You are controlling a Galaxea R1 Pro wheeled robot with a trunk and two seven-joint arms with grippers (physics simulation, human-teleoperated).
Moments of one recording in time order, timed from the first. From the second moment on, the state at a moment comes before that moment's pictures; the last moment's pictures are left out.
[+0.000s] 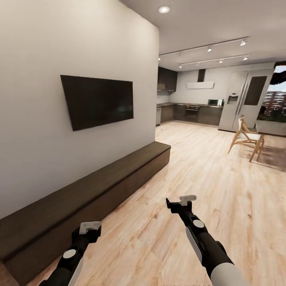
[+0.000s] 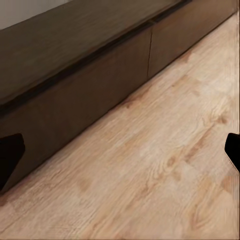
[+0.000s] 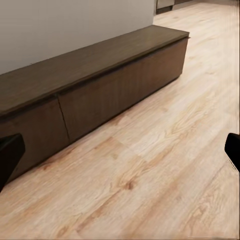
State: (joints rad) left arm -0.27 0.02 0.00 -0.97 0.02 0.12 0.10; right arm -0.53 0.05 0.05 -0.80 0.00 -0.03 0.05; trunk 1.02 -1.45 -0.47
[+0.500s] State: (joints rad) left arm -0.27 0.02 0.00 -0.97 0.02 0.12 0.10; right arm -0.53 0.05 0.05 -0.80 0.00 -0.03 0.05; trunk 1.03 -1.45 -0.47
